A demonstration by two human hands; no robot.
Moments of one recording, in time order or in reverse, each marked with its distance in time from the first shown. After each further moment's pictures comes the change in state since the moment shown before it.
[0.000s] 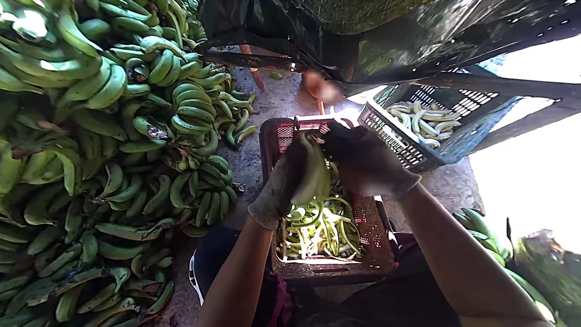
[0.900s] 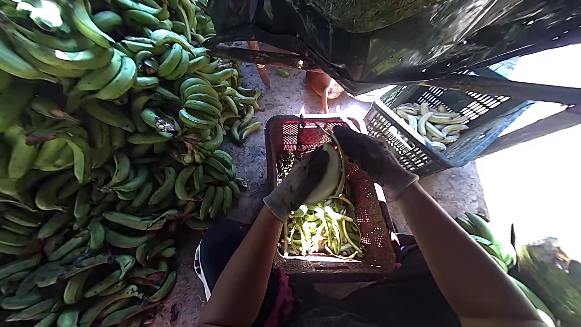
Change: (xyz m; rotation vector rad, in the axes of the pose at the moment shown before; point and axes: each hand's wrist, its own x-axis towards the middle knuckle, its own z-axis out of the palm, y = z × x) left_hand 0.002 -0.008 0.006 0.208 -0.161 -0.081; right_hand 0.002 0.003 0.012 0.280 -0.100 0.216
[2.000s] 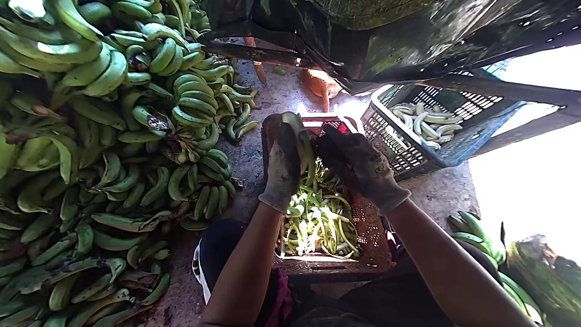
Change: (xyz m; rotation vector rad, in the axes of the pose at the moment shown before) left_hand 0.012 -0.004 -0.003 0.010 0.482 0.157; right_hand -0.020 -0.041 0.022 -0.427 0.192 -0.111
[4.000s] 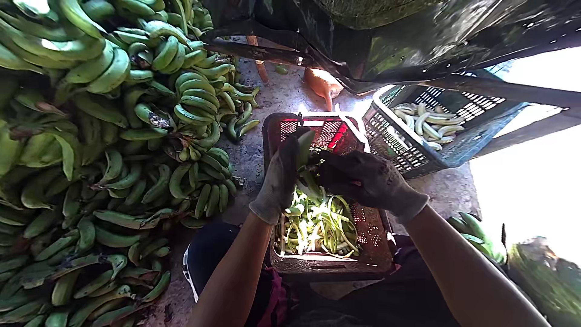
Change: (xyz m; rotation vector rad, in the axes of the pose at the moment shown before) left_hand -0.019 0.004 -0.021 -0.238 -0.204 -0.153; right_hand -0.019 0.013 -0.012 -0.018 -0.102 -0.297
